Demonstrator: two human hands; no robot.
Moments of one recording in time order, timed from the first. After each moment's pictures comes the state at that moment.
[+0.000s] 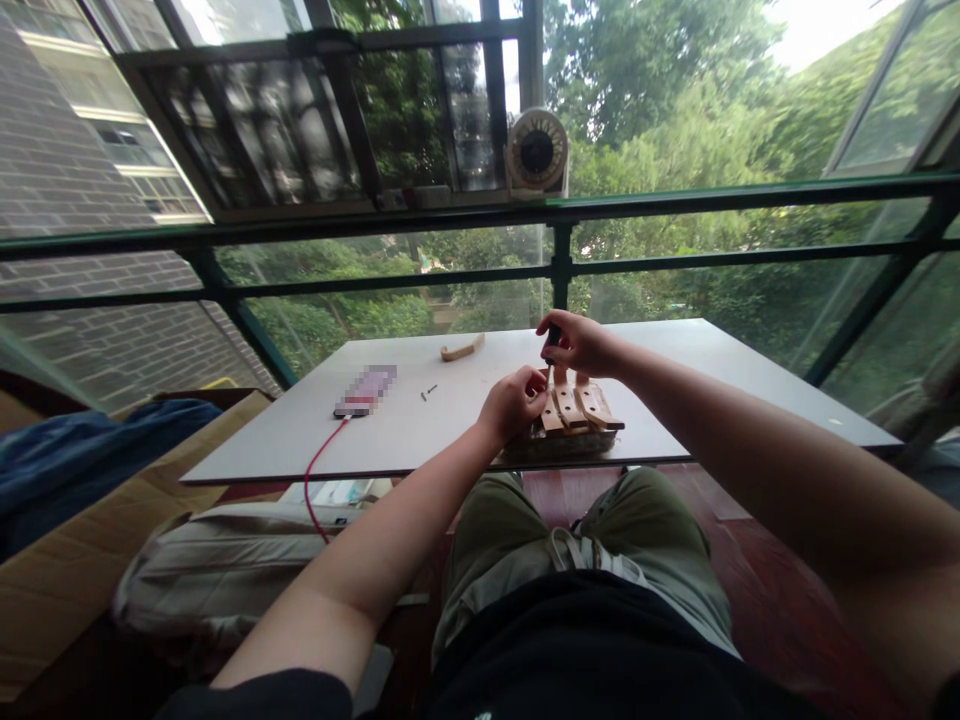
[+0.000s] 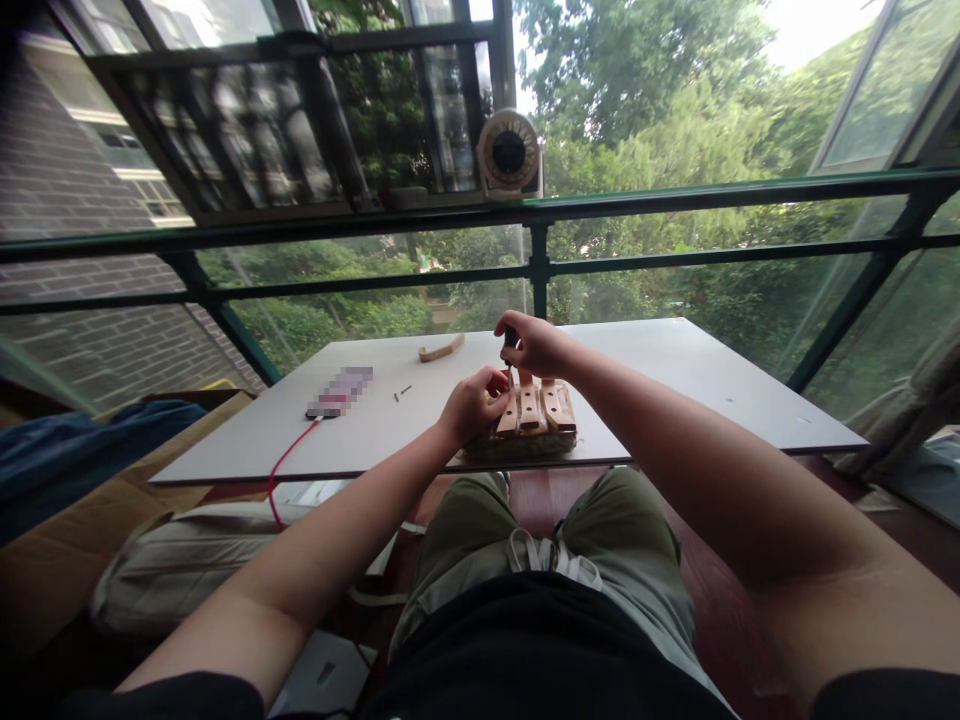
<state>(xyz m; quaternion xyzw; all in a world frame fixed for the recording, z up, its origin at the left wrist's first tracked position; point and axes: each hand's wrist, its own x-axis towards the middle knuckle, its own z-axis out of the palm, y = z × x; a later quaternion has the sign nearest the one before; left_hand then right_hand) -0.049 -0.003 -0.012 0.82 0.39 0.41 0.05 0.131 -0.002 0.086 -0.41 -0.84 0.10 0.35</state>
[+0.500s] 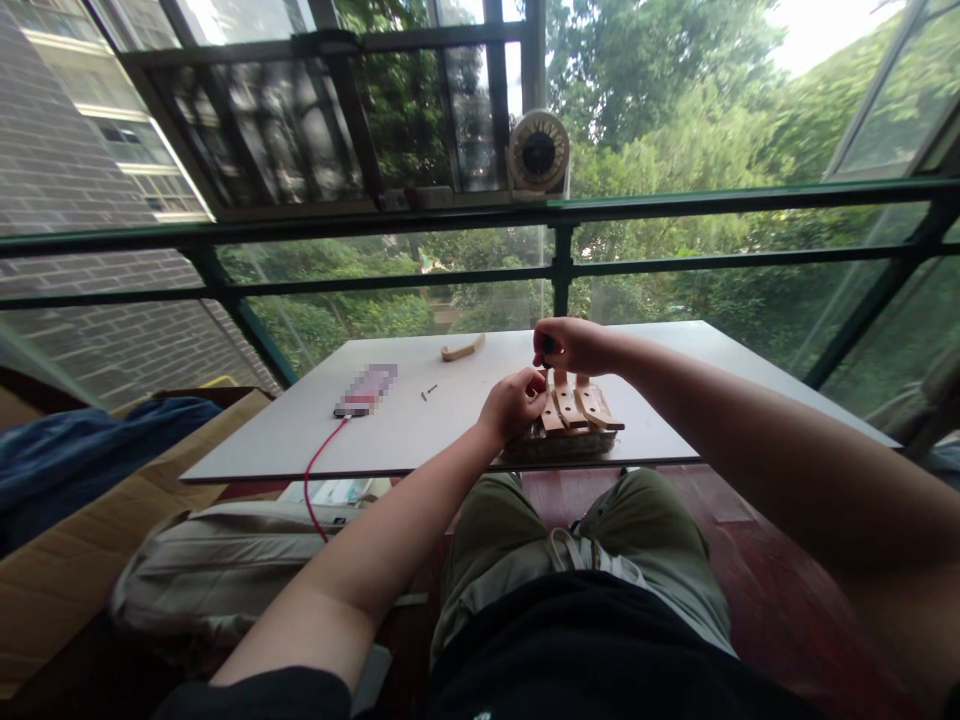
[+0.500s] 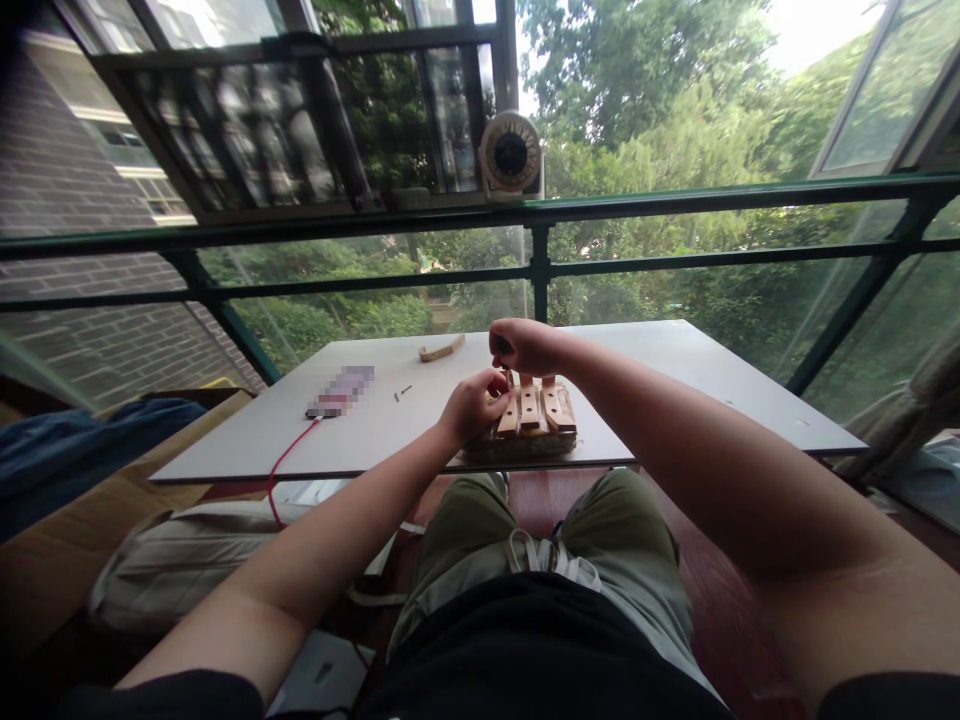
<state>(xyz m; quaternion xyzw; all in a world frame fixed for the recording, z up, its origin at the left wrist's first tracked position) -0.048 -0.004 -0.011 0.82 0.41 0.40 0.02 0.121 -0.007 0.104 -0.37 -0.88 0.13 0.26</state>
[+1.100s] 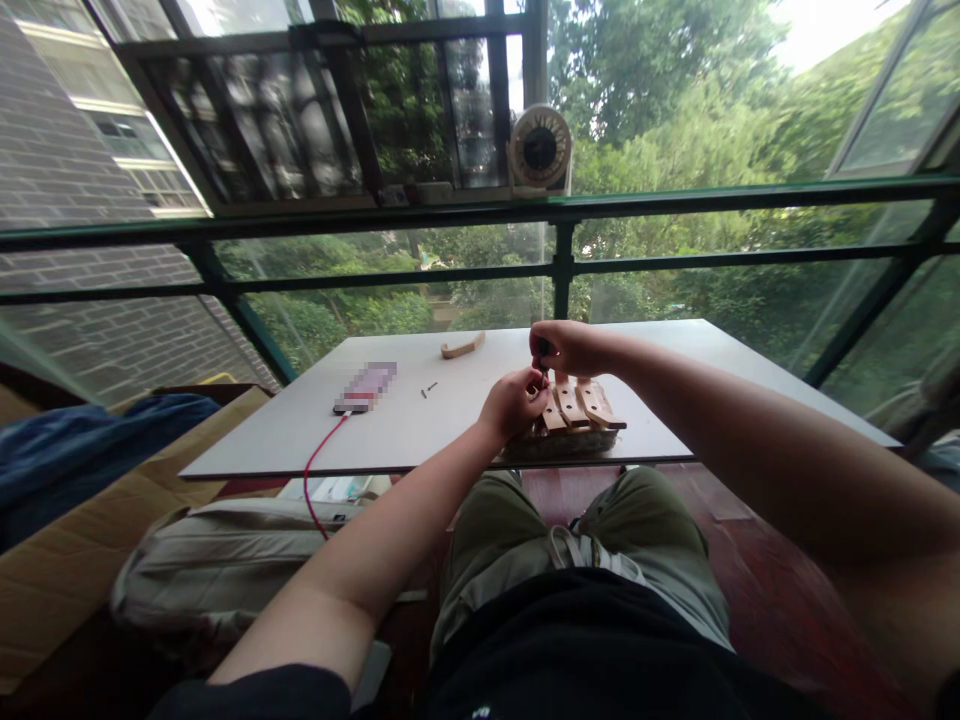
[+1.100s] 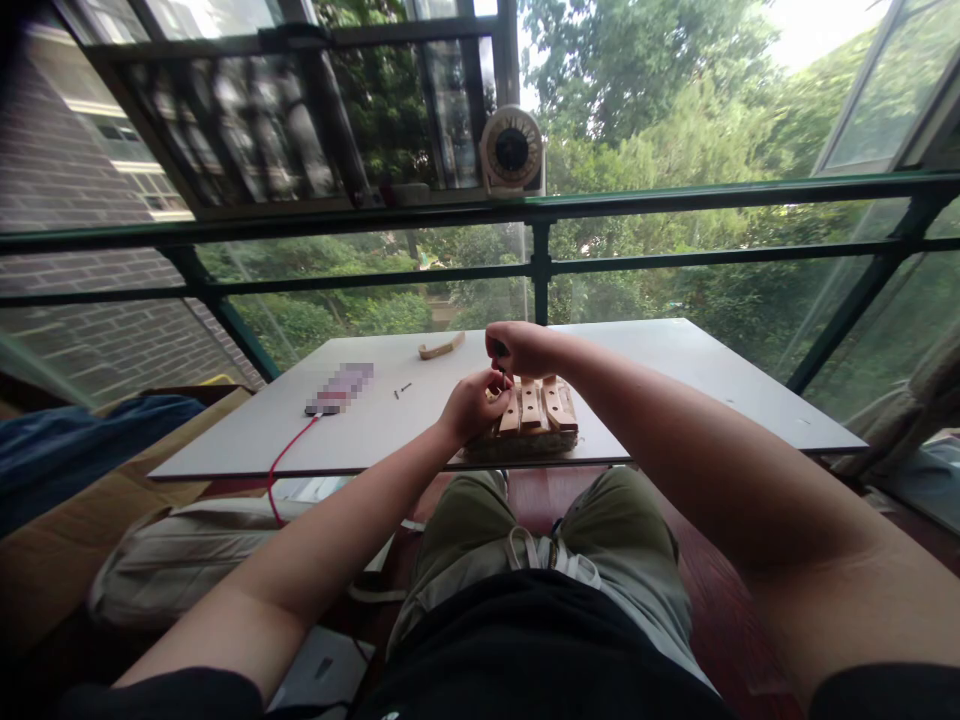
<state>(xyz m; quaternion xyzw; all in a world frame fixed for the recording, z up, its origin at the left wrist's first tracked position) -0.048 -0.003 -0.014 0.82 0.40 0.41 0.03 0.114 0.000 0.097 -0.38 -0.90 0.07 0.22</state>
